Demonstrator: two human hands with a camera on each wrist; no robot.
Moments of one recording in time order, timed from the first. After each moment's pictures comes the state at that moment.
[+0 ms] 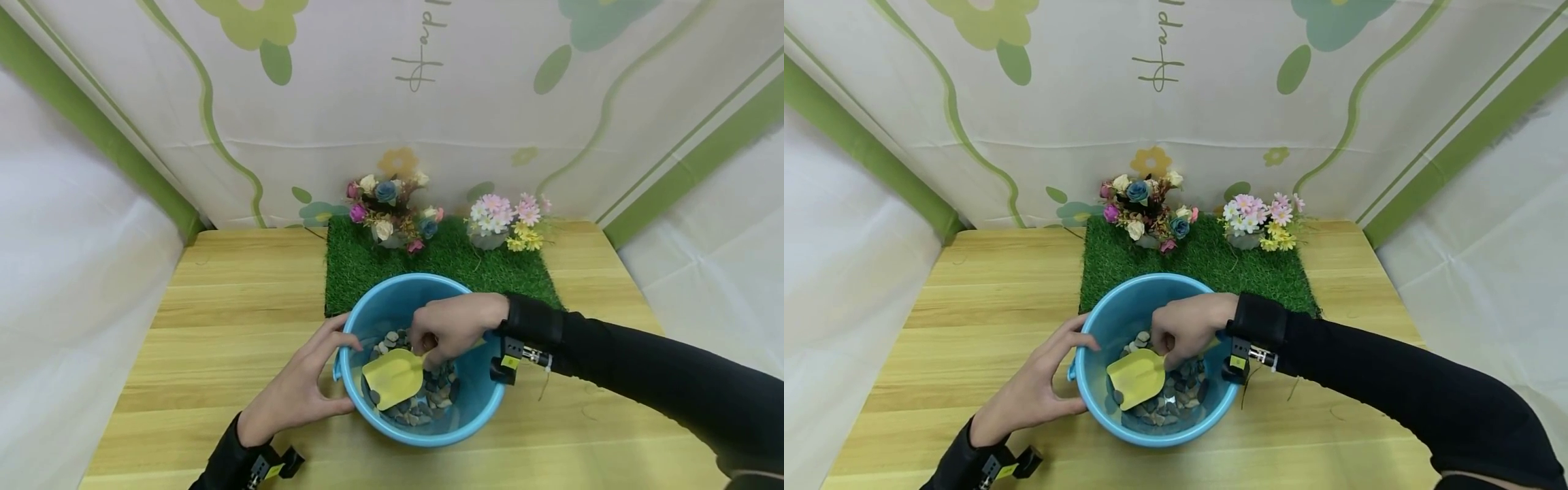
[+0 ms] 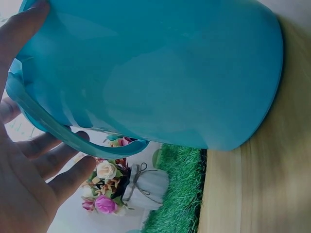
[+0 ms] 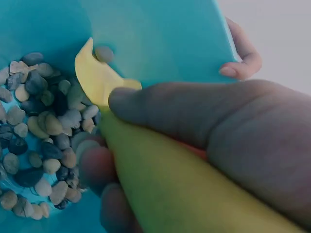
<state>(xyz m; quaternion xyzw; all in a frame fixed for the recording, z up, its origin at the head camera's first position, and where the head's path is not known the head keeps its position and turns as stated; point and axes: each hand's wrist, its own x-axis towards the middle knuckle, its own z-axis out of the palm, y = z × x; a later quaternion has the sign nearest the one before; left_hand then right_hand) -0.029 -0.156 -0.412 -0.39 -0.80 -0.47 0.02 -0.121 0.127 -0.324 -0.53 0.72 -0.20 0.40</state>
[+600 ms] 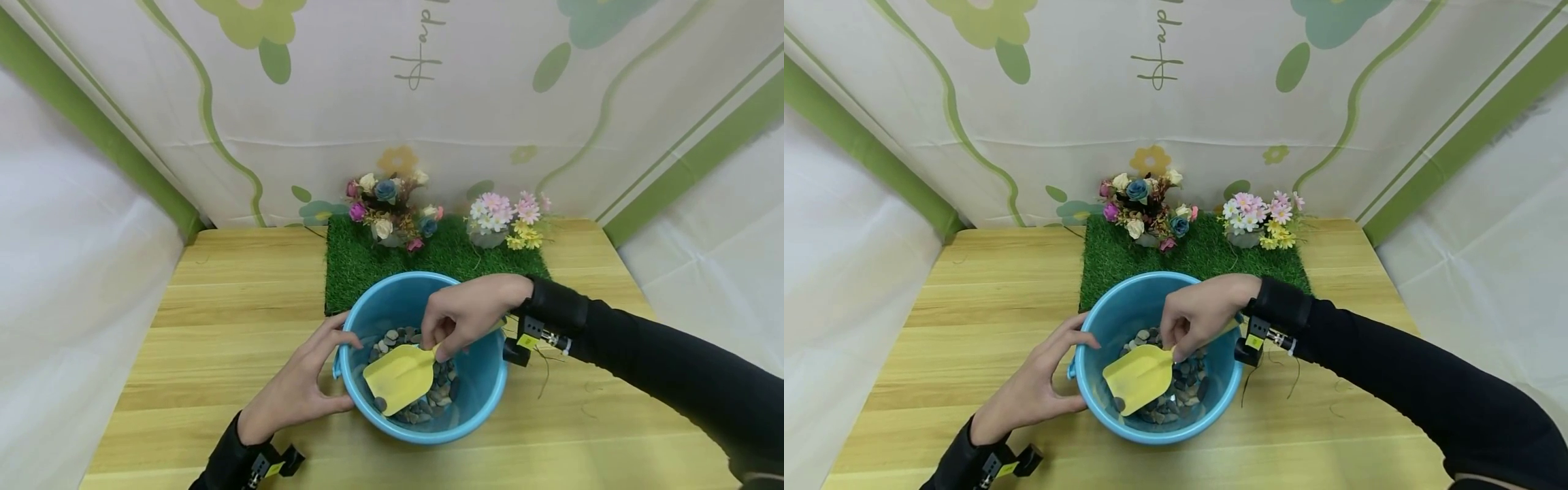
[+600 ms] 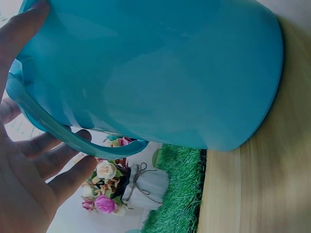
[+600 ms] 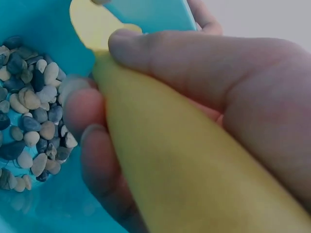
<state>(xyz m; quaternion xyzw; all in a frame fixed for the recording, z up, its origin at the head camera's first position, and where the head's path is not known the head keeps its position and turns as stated) -0.029 -0.157 -0.412 -0.38 -0.80 -0.47 0.01 -0.135 0.148 -0.308 -0.57 0.64 -0.26 0.44</state>
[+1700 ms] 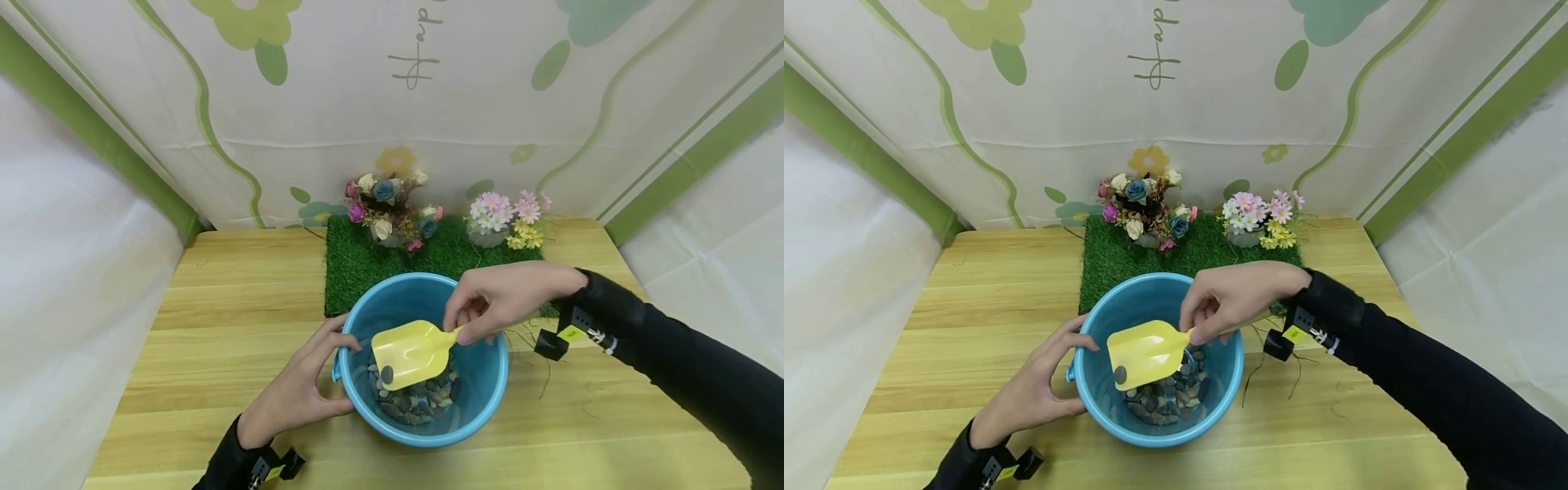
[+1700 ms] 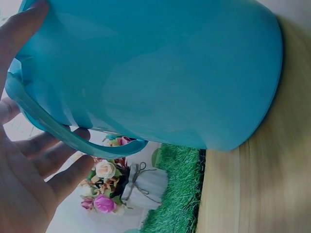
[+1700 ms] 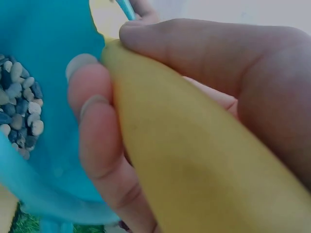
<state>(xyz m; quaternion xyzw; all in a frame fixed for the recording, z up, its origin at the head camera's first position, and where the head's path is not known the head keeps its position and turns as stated) -0.029 -0.156 -0.412 -0.38 -0.80 -0.47 0.02 -0.136 0.189 -0.288 -0.54 0.66 -0.34 0.41</state>
